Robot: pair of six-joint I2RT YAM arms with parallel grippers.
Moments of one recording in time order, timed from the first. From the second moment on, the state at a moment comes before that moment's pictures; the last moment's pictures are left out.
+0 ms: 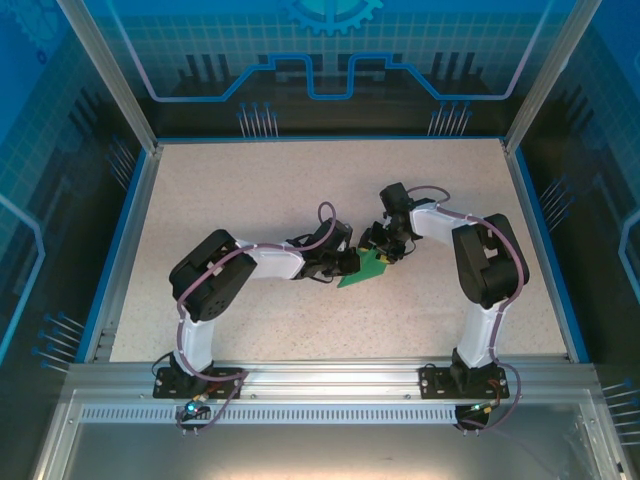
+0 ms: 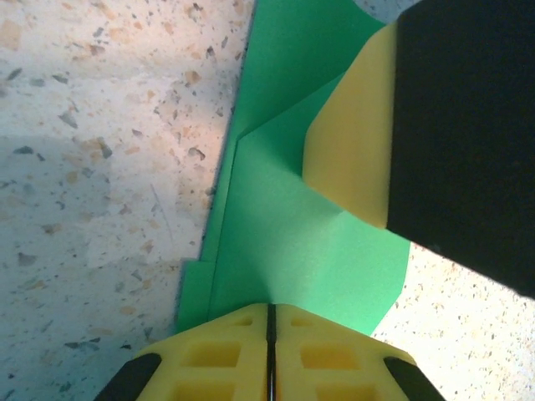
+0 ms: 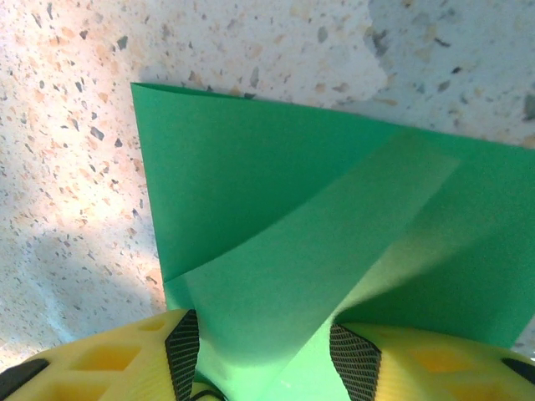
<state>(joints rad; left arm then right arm) -0.74 1.97 1.07 0.04 0.21 -0.82 0.34 1.92 1.16 -0.59 -0.31 0.77</state>
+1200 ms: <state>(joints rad) -0.73 1.98 1.06 0.07 0.26 -0.82 0.29 1.79 1.00 -0.35 -0.58 0.57</state>
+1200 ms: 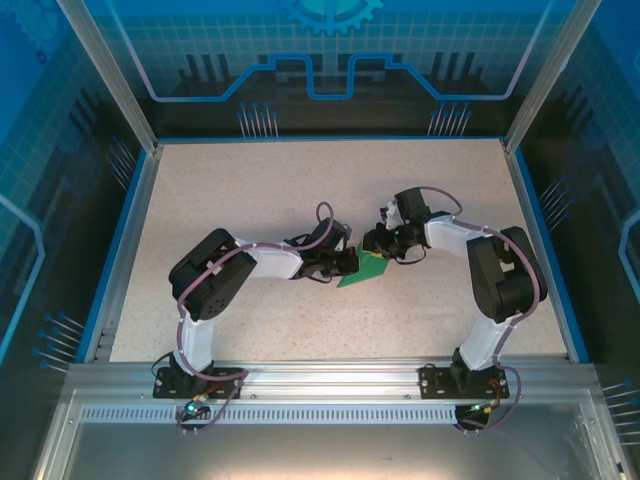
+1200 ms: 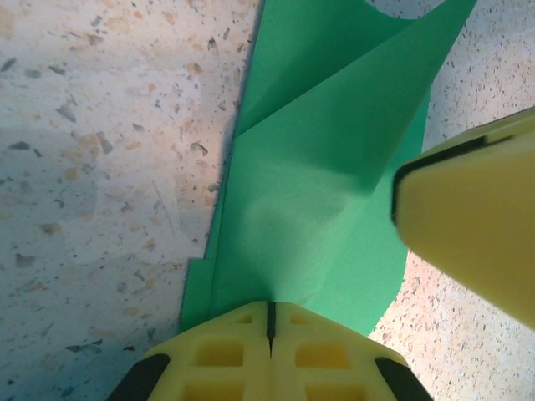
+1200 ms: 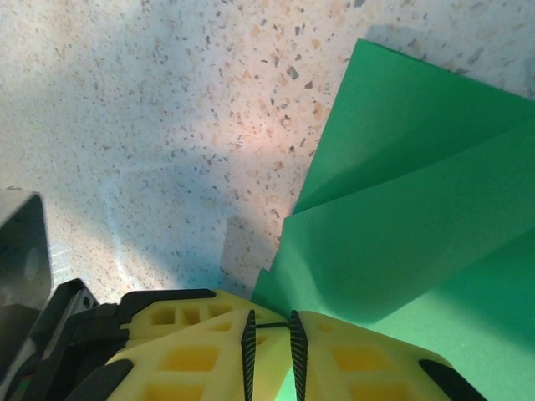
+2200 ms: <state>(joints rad) -0.71 1.89 1.02 0.09 0.32 -0.83 0.29 1.84 1.02 -0.39 -0.44 0.59</state>
